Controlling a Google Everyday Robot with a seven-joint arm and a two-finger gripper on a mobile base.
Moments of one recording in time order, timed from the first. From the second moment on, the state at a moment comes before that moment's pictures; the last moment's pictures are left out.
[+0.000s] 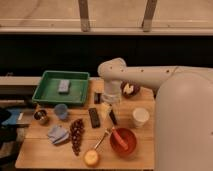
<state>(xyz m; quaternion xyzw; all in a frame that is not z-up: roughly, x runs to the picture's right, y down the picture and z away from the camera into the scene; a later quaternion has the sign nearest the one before) 0.038 0.124 0.770 -0.42 0.16 0.34 0.83</state>
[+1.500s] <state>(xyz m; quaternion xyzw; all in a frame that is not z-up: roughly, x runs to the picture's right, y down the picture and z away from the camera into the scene) -0.028 0.141 0.826 -0.44 0.20 0.29 0.82</state>
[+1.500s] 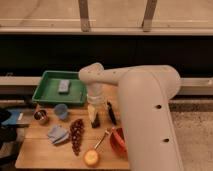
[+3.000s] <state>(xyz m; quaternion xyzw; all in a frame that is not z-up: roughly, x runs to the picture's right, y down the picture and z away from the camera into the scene) -0.036 0.148 0.872 -0.45 0.23 0.29 0.81</state>
